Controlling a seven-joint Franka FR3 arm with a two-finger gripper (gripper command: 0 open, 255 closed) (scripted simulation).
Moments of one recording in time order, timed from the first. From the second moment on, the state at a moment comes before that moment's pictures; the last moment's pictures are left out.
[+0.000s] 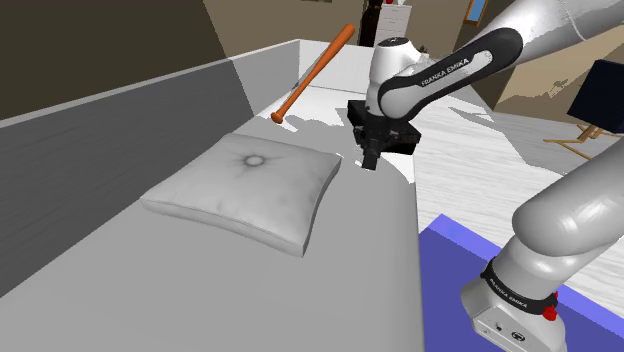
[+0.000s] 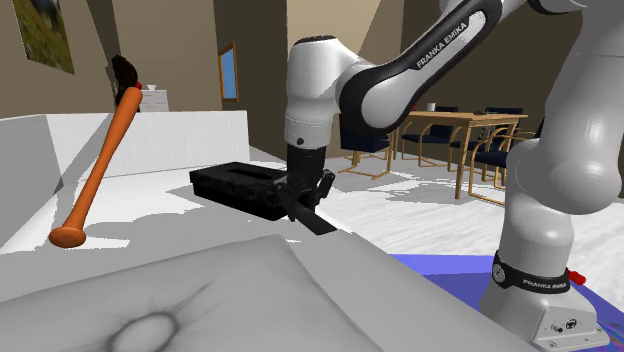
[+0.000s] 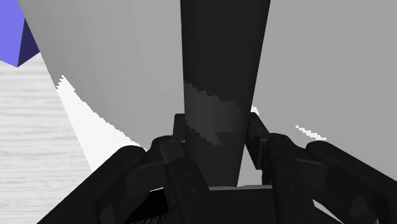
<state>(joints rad) -0.34 -0.22 0.32 -2.46 -0.20 2.34 1.14</state>
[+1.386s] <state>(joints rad) -0.34 -0.28 0.27 -2.27 -0.15 2.10 1.02</state>
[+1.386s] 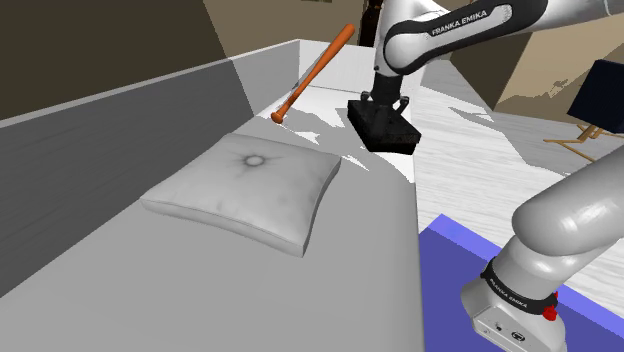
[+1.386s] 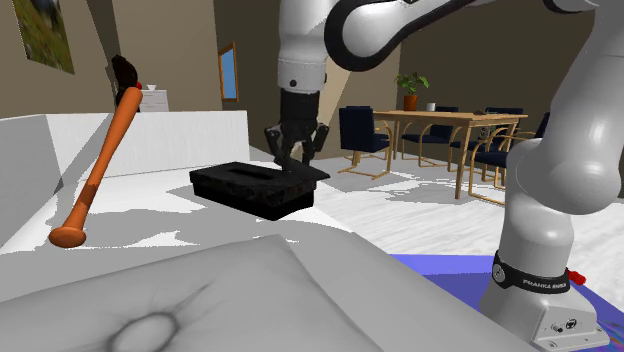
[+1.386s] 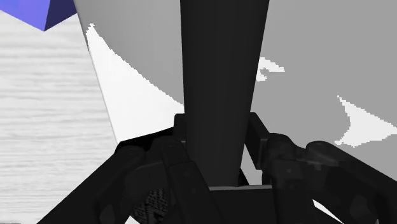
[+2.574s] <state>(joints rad) -0.48 0.23 0.14 -1.70 -0.23 2.08 0.78</state>
